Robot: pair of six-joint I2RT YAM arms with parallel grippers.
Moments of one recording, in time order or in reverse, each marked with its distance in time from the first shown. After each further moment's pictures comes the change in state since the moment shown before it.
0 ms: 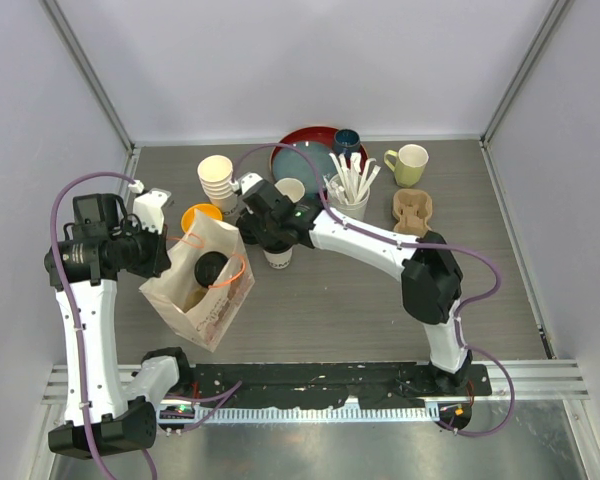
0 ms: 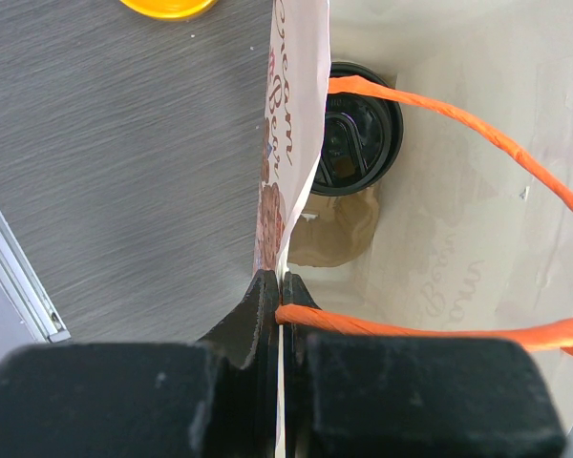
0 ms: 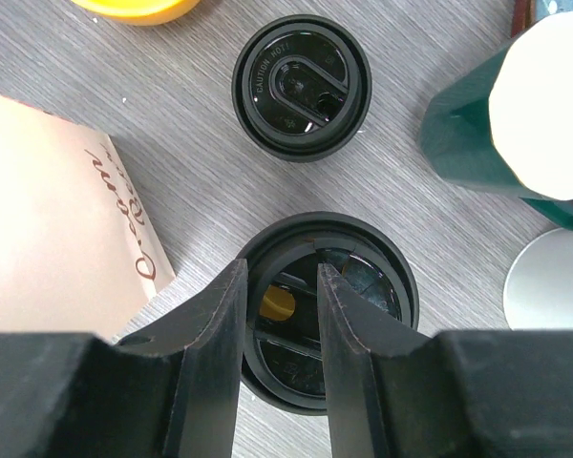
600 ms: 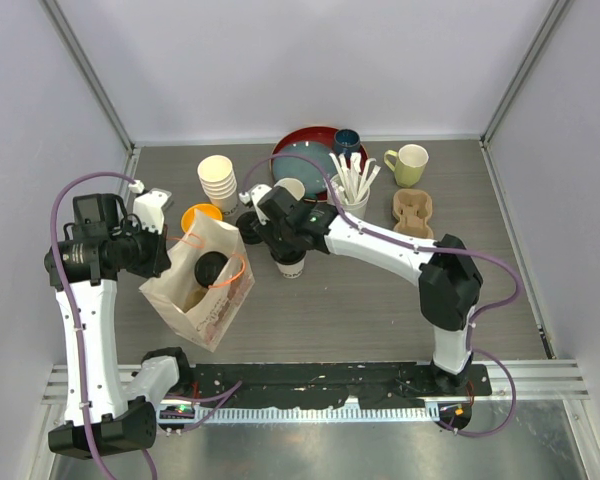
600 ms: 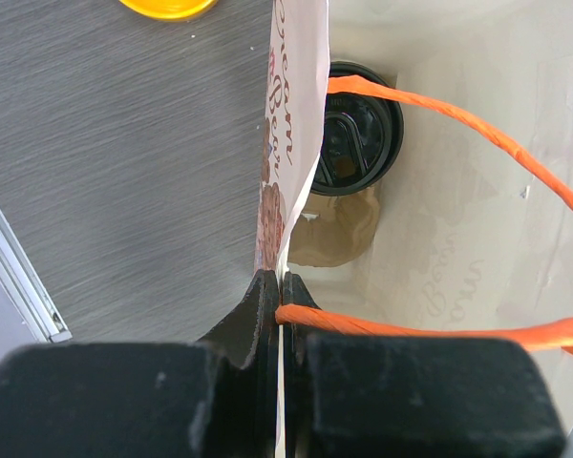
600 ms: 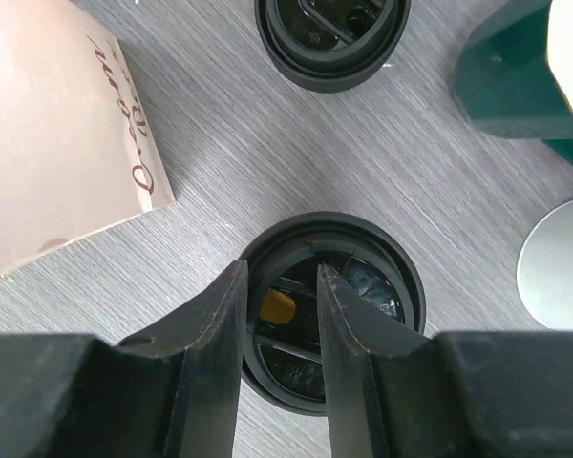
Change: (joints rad) left arm 0.000 0.000 0.000 0.000 0.000 0.003; right arm -0.017 -0.117 -0.144 -0.029 -0.094 -0.061
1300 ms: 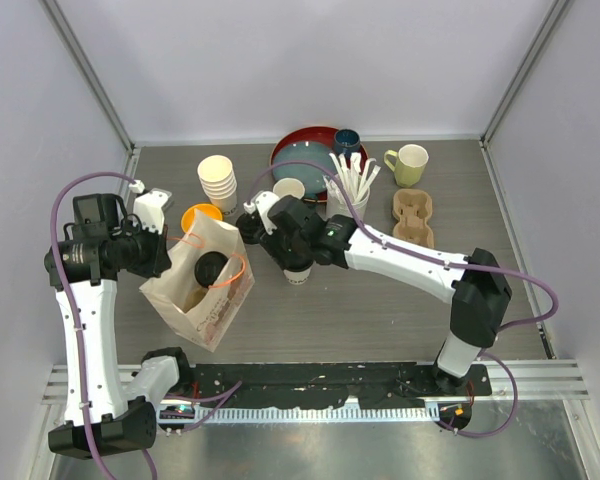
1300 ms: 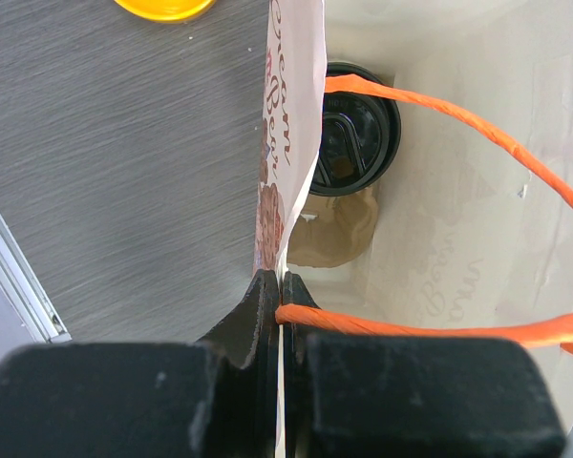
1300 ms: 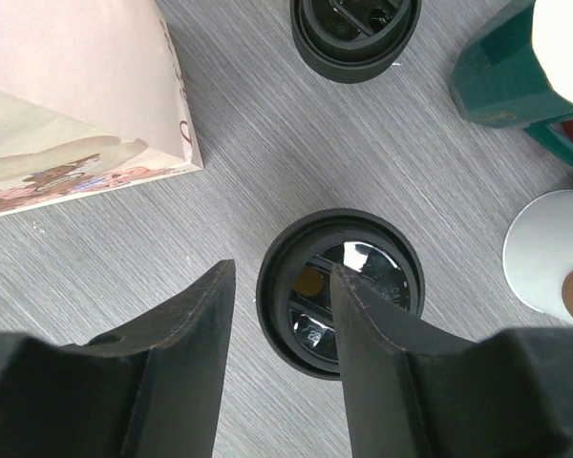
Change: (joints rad) left arm 0.000 0.000 0.000 0.000 0.006 0.005; right arm 0.043 -0.183 -0.167 0.060 -0.010 -0.041
